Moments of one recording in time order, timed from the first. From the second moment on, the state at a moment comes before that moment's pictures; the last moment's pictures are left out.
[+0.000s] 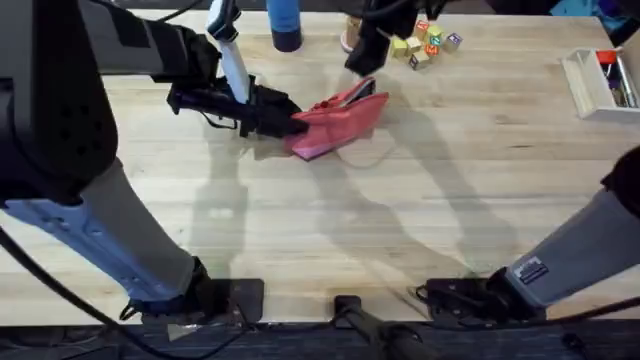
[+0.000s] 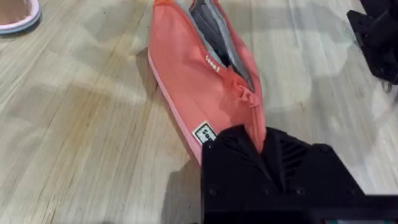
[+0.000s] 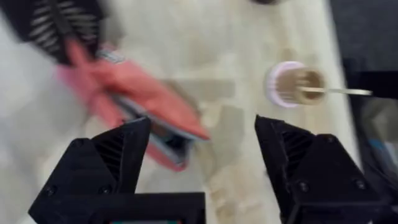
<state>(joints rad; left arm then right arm) 0.04 1.94 1.14 -0.85 1.19 1.37 0.39 1.89 1.87 -1.03 -0.21 -0.85</state>
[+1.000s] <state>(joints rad) 0.04 1.94 1.14 -0.85 1.19 1.37 0.40 1.89 1.87 -1.25 -0.53 -1.21</state>
